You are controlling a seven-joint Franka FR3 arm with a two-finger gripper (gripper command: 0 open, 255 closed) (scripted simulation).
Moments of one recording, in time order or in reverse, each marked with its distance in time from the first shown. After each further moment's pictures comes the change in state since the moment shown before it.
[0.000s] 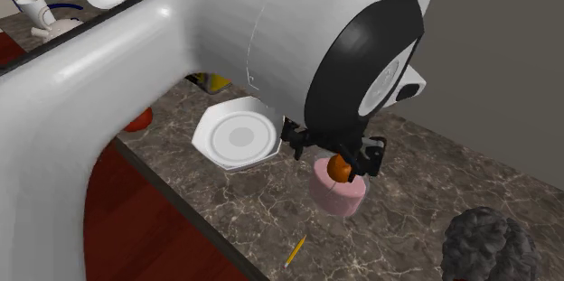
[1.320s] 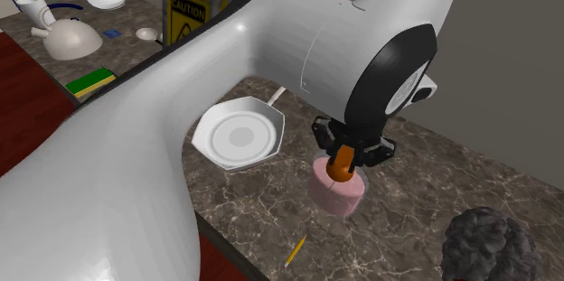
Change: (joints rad) arm -0.033 0.163 -0.018 0.118 0.036 0.042 -0.053
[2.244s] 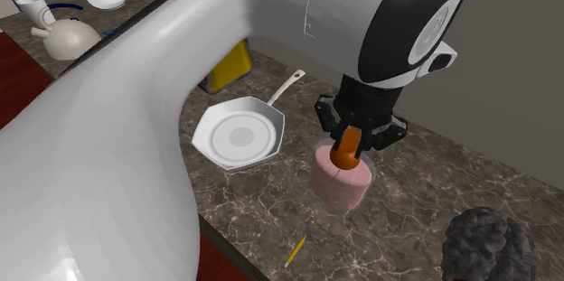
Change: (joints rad) arm -0.023 0.073 -0.004 0.236 0.021 -0.166 -0.003
